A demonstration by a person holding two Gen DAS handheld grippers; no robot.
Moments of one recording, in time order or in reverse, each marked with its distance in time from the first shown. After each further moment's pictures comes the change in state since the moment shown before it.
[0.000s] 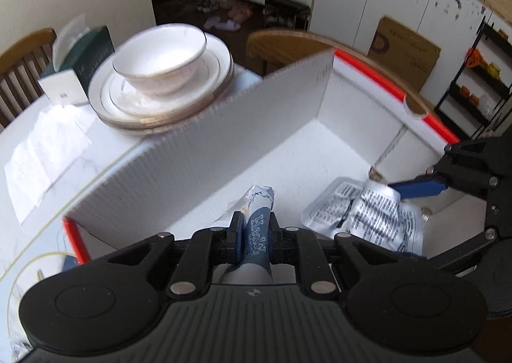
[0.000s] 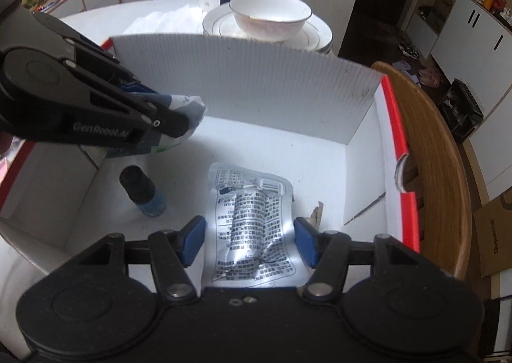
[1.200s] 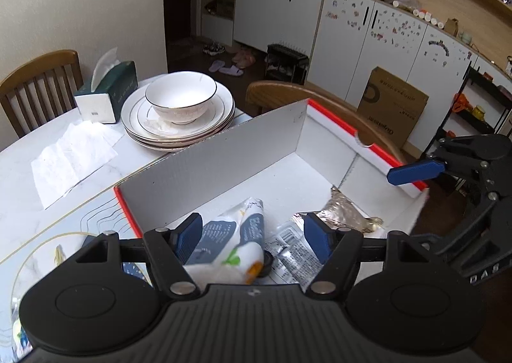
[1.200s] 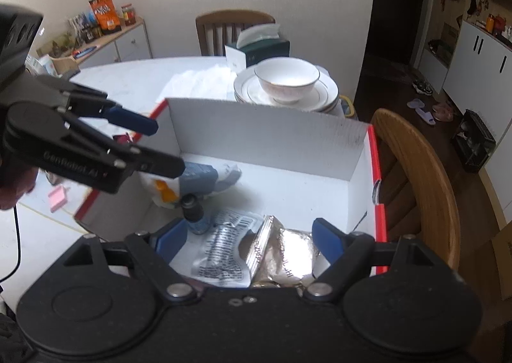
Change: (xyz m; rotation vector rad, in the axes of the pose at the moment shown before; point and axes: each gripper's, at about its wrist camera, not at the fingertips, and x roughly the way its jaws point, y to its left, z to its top) left arm -0.096 -0.007 -0.045 -0.073 -0.220 -0.023; right arm -0.089 -0.004 -0.021 0.002 -0.216 0.114
